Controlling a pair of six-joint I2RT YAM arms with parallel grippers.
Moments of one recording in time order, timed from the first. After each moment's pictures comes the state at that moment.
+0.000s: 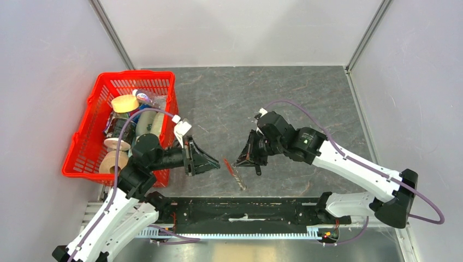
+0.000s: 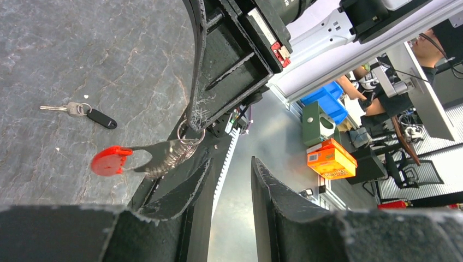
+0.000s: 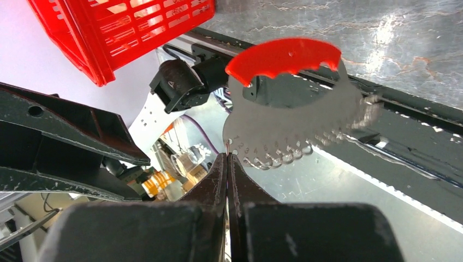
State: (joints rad) left arm -0.55 0.57 0.69 -0.27 0.78 -0.64; right arm 0.96 1.24 1.21 -0.74 -0.28 1.20
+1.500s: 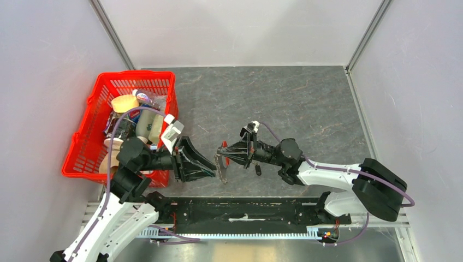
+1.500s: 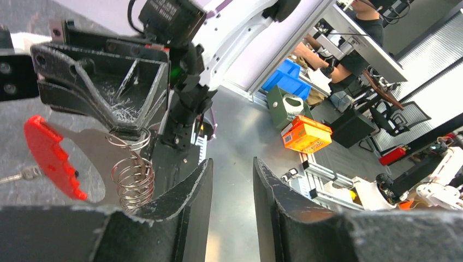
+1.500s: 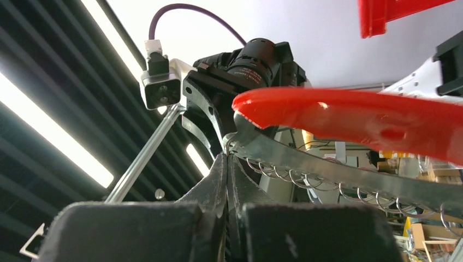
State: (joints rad) left arm -0.55 0.53 0.74 -0.12 1.00 -0.65; right arm 0.97 1.32 0.53 1.10 -0.42 2.08
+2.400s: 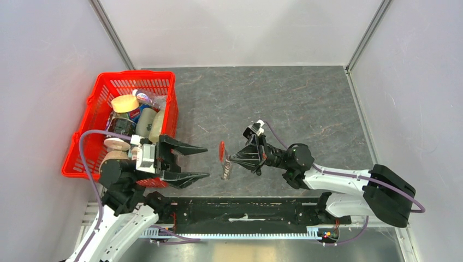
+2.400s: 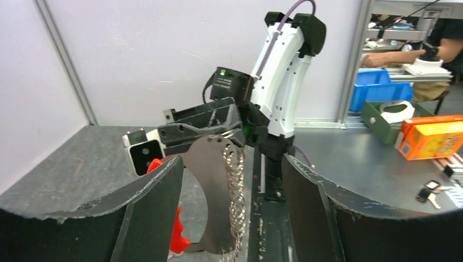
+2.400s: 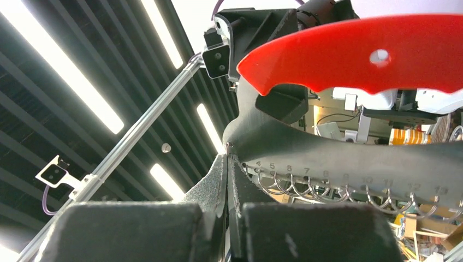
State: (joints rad) left arm -0.55 0.37 0.71 0.11 0.88 -0.32; right arm 0.99 1.22 0.48 1.28 -0.44 2.09
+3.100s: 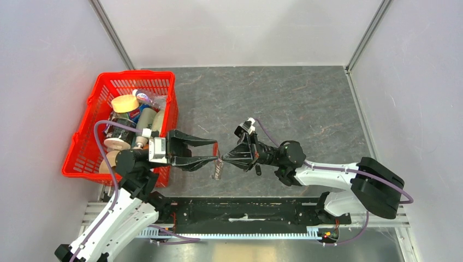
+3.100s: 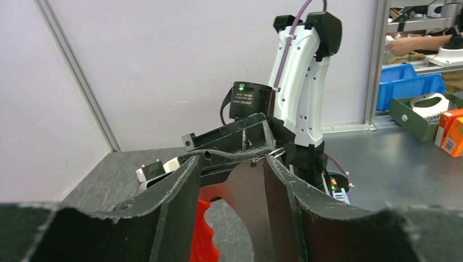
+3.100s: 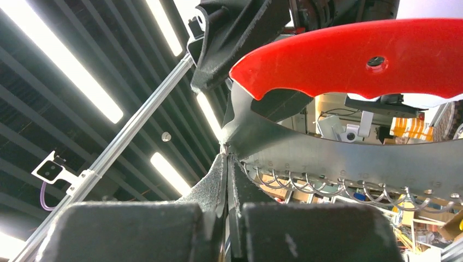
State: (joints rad) left arm -0.55 0.55 0.60 0.51 0.87 -0.26; right arm 1.02 1.34 0.56 1.34 -0.47 2.09
